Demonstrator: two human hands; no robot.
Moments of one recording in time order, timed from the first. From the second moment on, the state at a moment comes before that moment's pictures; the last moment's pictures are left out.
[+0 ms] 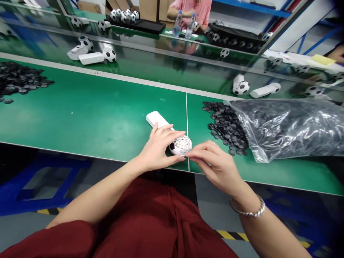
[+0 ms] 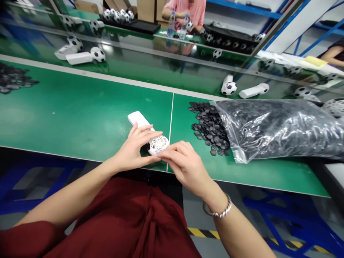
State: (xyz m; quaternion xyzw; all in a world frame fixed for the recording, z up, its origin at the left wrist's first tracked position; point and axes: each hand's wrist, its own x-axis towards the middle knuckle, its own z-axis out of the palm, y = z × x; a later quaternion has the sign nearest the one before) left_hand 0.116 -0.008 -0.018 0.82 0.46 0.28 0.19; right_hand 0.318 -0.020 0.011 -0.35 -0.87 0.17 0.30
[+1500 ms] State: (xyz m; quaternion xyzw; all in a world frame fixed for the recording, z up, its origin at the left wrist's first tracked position) left_hand 0.114 -0.007 -0.025 0.82 0.44 0.32 0.18; right_hand 0.431 -0.010 -0.039 -0.68 -0.68 0.02 0.29
